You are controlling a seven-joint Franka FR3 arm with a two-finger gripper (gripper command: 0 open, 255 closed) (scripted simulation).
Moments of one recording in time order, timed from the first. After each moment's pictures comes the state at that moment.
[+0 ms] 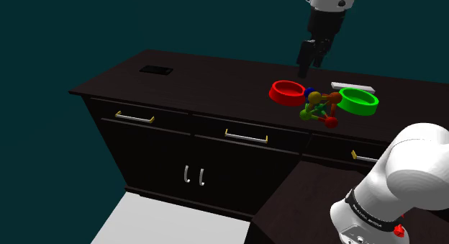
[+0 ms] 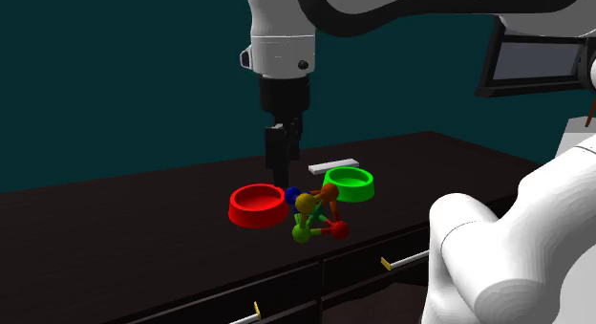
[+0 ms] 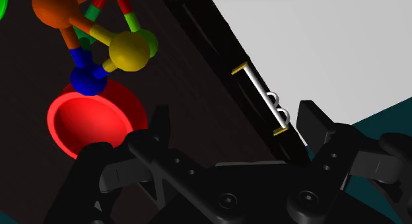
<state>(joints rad) -0.01 -0.75 0.02 -2.32 -0.07 1.57 0.02</state>
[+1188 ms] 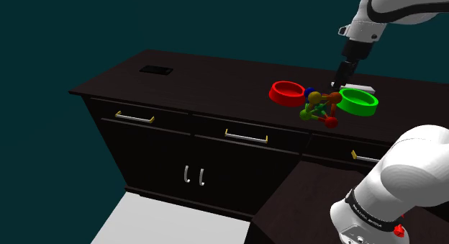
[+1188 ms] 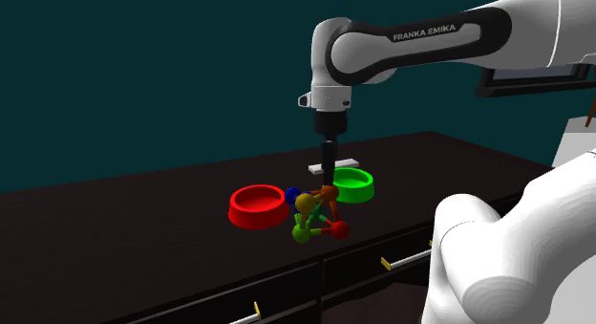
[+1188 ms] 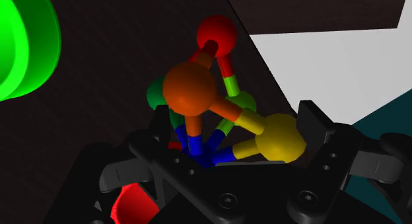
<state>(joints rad) -0.13 -0.79 -0.43 -2.49 -0.23 1.68 -0.40</state>
